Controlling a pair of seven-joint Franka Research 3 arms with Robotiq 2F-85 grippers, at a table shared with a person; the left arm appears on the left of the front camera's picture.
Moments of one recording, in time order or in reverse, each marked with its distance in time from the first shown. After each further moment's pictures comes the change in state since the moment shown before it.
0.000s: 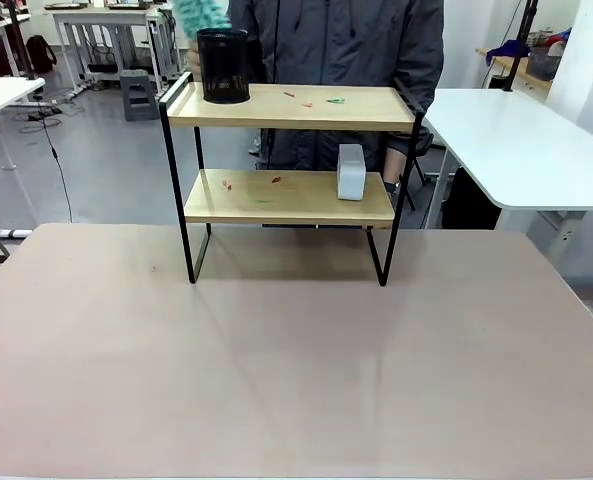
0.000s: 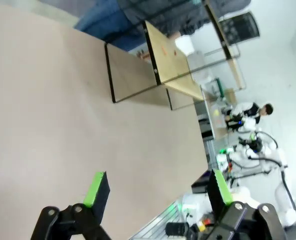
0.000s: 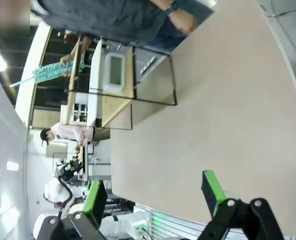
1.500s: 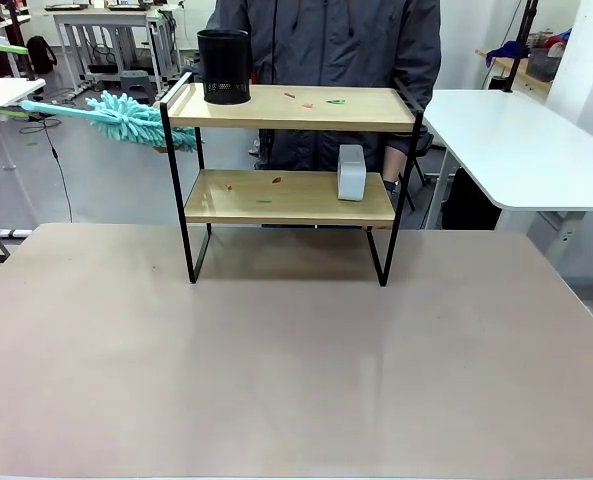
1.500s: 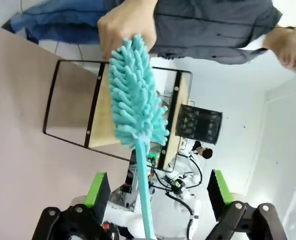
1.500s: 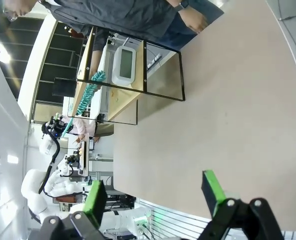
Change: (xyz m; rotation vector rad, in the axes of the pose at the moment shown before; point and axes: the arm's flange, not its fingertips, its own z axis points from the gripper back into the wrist) left arm 0.238 -0.029 -0.113 -0.111 0.126 0.539; right arm -0.011 0.015 0.008 0.018 0.004 0.028
